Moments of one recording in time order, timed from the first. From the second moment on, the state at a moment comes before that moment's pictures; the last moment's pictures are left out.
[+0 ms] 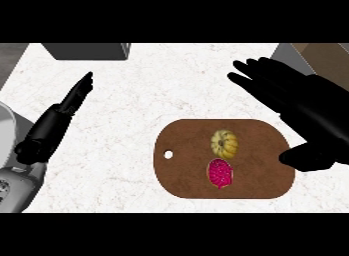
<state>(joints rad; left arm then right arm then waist) -0.27 0.54 -0.31 -1.53 0.17 0.11 -0.08 -0.59 -0.75 0.43 -1.92 0.47 0.36 0.24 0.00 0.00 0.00</state>
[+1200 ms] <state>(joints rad) -0.25 0.51 -0.25 -1.51 0.14 0.04 -0.10 -0.71 -0.22 0.86 -1.69 0.70 0.89 0.86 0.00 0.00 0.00</state>
